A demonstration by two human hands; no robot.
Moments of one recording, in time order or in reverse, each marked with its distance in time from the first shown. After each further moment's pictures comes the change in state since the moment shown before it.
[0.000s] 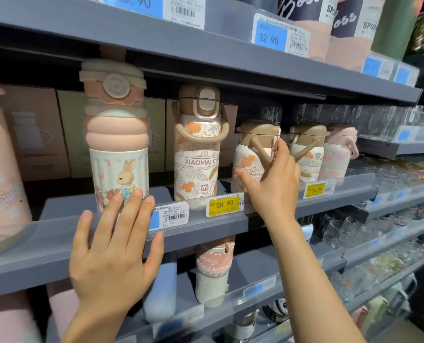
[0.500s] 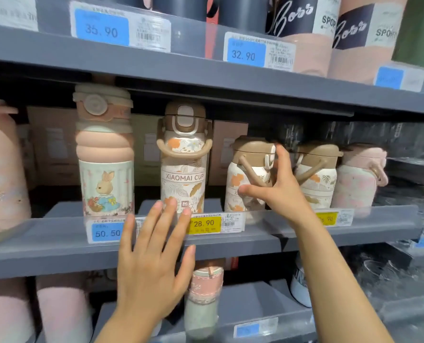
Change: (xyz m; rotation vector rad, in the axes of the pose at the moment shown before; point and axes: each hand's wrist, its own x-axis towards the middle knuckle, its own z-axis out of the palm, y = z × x) left_hand 0.025 0.090 0.002 -0.111 -0.095 -0.057; right_hand 0.060 0.045 -0.017 0.615 -0.558 -0.026
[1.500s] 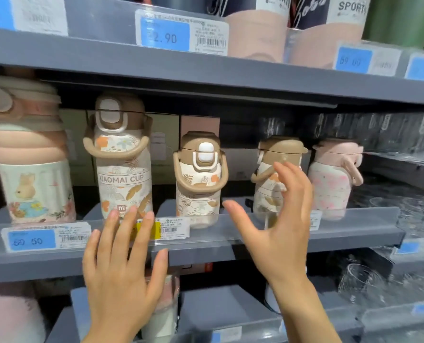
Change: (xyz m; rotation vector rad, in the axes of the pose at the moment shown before) left_hand 0.005 0.063 0.031 0.080 0.014 -0.188; right_hand -0.048 0.041 -0.033 -0.133 0.515 -0.388
